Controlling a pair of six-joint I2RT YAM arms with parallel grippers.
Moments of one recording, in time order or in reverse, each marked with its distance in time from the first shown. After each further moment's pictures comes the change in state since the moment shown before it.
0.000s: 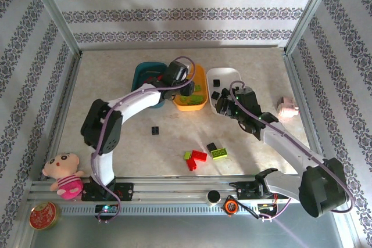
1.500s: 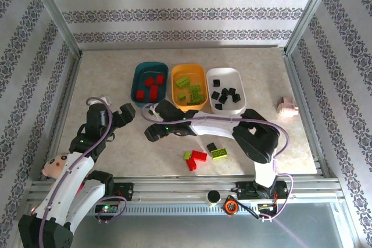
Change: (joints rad) left arm 0.423 -1.230 -0.924 -0.118 -0.009 -0.234; right arm 0.593 0.794 0.562 0.105 -0.193 -0.182
